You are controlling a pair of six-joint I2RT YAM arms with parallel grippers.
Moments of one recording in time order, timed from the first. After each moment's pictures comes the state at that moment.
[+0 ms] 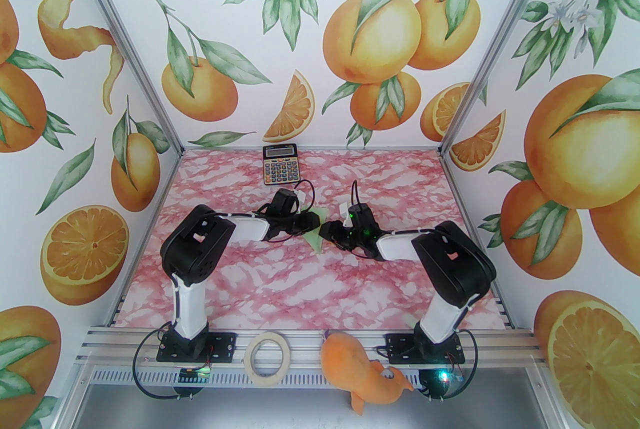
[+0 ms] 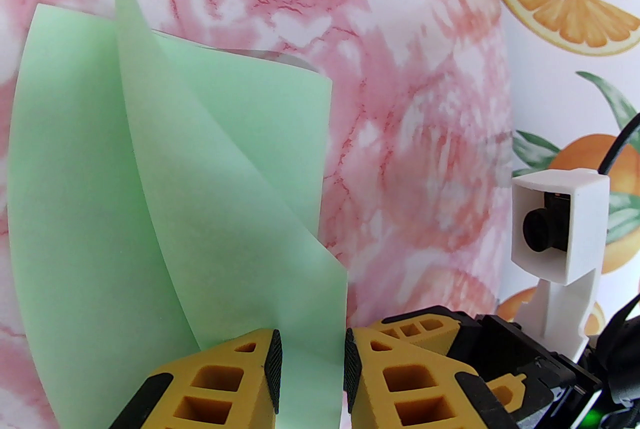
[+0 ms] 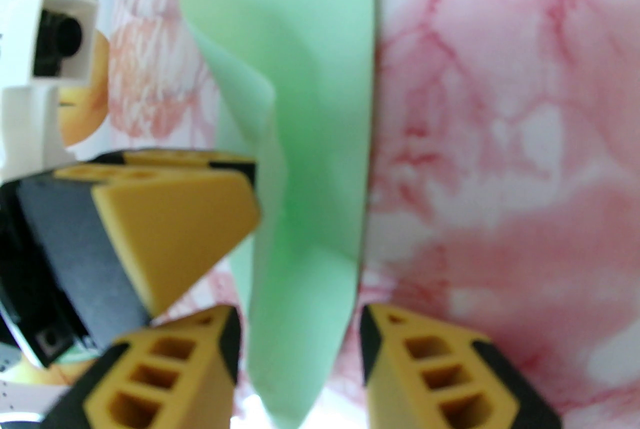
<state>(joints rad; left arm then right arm) -0.58 1.98 1.03 0.20 0.47 -0.86 0.49 1.77 0.69 0.36 -0.48 0.94</state>
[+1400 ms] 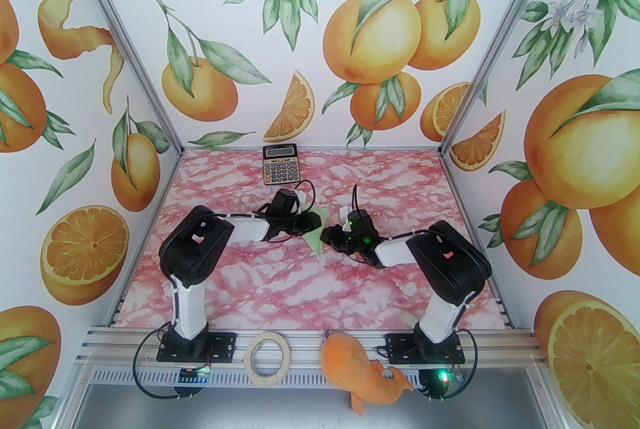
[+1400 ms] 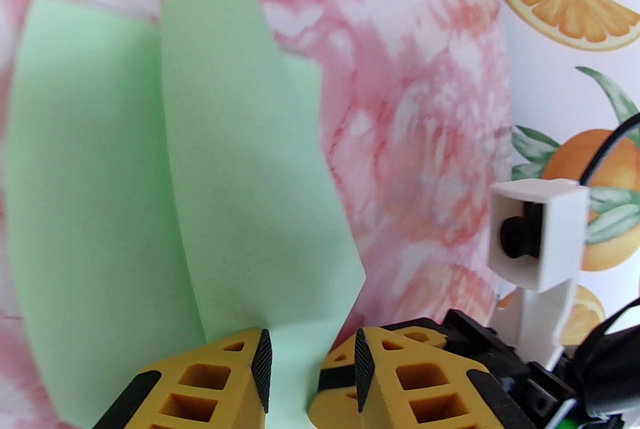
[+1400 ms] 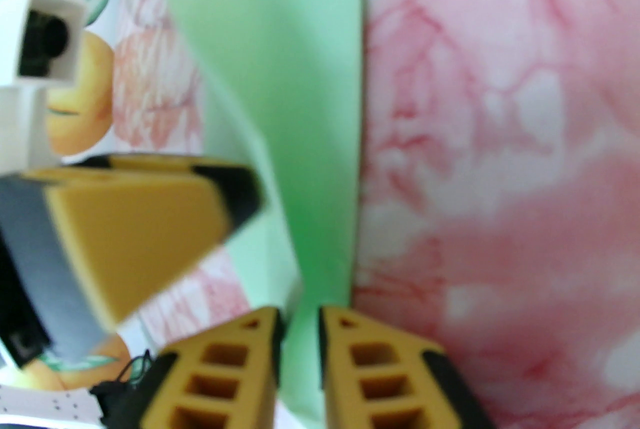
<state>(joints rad) -0.57 1.94 1.03 0.17 0.47 -0.84 0.52 1.79 0.63 0.50 -0.43 0.99</state>
